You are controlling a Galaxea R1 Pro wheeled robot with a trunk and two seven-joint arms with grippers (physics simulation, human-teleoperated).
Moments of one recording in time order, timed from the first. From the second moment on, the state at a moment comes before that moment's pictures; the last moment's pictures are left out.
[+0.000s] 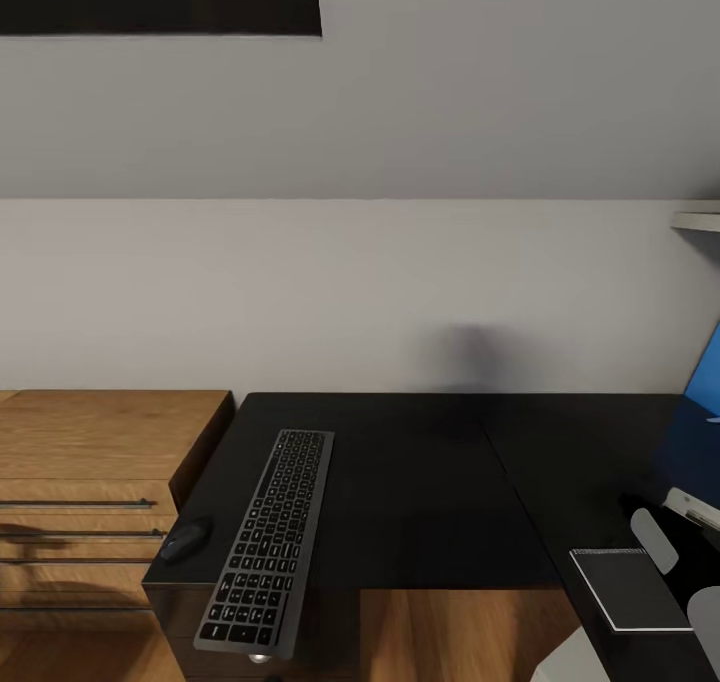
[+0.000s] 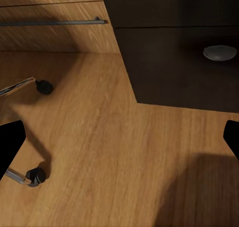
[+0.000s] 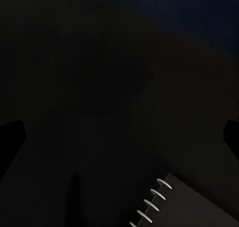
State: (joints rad) left arm 0.04 -0.01 -0.32 -0.22 0.19 -0.72 0.45; right arm -0.67 -0.38 -0.19 -0.52 -0.49 0.20 -0.42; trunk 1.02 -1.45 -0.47
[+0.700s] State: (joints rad) left arm 0.04 -0.01 -0.32 -0.22 0.20 -0.72 0.46; right arm -0.67 -0.39 -0.19 -0.52 -0.49 0.22 -0.42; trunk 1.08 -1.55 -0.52
